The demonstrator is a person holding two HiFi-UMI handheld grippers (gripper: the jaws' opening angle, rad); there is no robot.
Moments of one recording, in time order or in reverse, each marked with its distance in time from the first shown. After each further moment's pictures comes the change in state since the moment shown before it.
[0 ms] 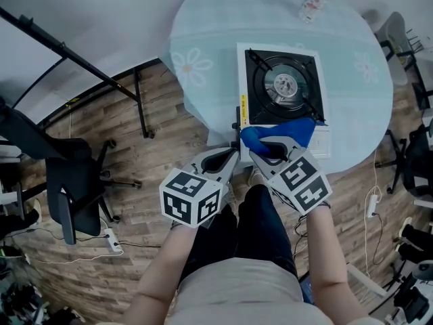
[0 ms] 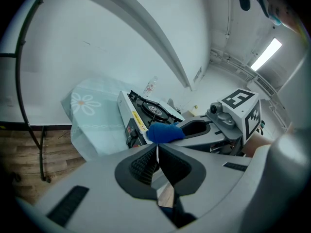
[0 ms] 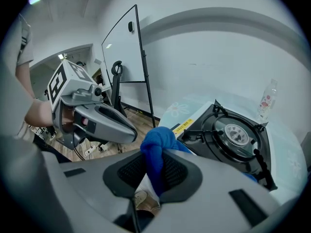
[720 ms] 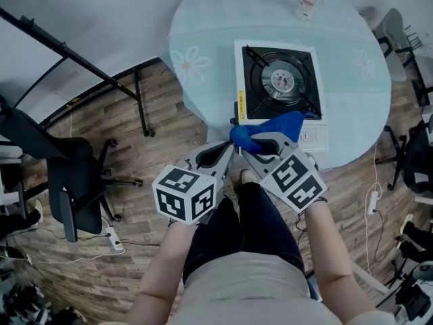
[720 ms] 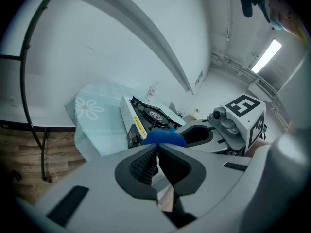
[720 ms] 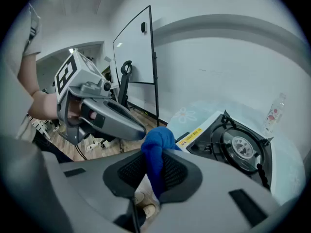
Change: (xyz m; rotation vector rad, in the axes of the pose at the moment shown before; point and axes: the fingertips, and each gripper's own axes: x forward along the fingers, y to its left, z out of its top) left arm -0.013 -0.002 0.012 -0.010 -0.044 0.021; right arm -0.002 0.021 0.012 -0.100 -0.023 0.041
